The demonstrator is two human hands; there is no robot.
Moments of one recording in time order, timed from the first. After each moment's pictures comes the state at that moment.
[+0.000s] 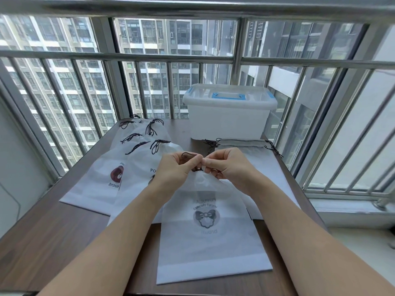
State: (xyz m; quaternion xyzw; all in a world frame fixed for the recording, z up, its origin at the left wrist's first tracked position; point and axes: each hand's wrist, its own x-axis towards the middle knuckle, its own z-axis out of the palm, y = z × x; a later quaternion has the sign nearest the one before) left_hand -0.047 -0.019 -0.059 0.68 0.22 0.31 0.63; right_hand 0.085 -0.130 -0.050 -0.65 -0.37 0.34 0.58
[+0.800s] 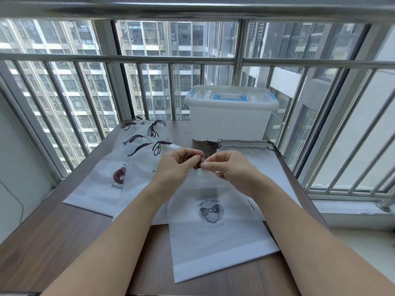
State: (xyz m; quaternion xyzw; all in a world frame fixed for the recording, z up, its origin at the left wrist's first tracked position) left_hand -0.049 -0.011 -0.061 0.67 0.19 0.32 0.64; right_hand 0.080 -0.131 -0.048 -0.64 -0.36 0.35 0.57
